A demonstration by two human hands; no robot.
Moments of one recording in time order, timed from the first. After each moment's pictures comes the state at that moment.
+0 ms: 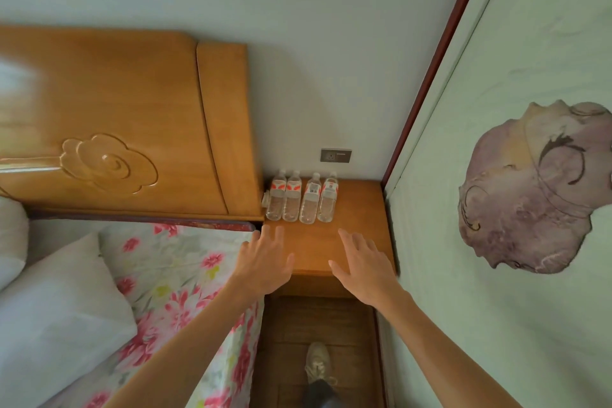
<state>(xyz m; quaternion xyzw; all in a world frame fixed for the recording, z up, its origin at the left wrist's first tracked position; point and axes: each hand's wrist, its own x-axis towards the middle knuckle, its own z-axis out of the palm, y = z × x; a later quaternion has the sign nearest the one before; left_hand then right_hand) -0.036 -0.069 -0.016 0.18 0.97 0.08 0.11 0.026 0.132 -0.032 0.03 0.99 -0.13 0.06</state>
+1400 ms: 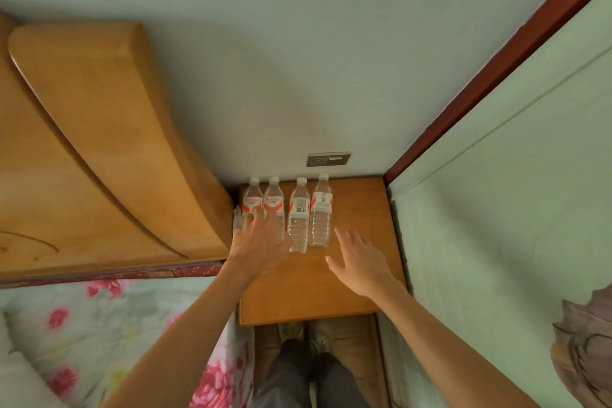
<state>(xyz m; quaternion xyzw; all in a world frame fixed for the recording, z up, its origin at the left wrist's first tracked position) -0.333 0.016 -0.111 0.17 0.95 0.12 0.25 -0.225 0.199 -0.143 0.12 0.95 -0.16 0.24</state>
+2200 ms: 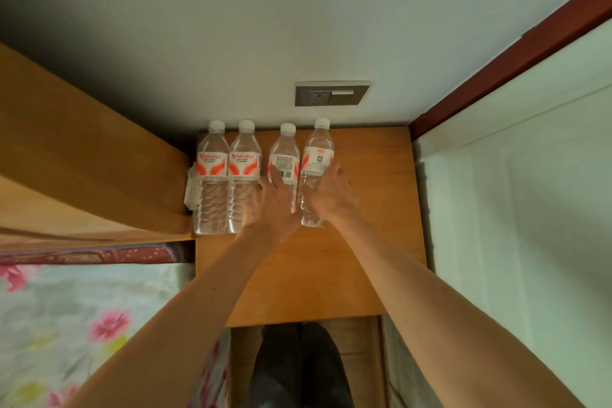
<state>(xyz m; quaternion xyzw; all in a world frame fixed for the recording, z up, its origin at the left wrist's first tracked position) -0.358 0.100 -0.318 0.13 0.94 0.06 0.30 -0.344 0.218 -0.342 0.33 0.86 -0.32 0.23</state>
